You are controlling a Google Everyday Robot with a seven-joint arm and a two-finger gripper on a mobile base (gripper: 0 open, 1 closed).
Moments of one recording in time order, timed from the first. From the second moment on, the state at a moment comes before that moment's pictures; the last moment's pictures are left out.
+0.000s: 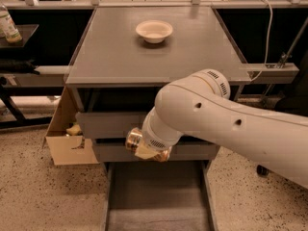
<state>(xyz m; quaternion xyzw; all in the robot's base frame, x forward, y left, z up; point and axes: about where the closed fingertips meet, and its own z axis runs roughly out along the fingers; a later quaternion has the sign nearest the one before) 0.467 0.023 0.755 -0.60 0.77 0.05 0.24</state>
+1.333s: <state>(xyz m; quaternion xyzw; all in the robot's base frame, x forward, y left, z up) 0.437 -0.013 0.485 -0.61 0.77 0.08 0.14</state>
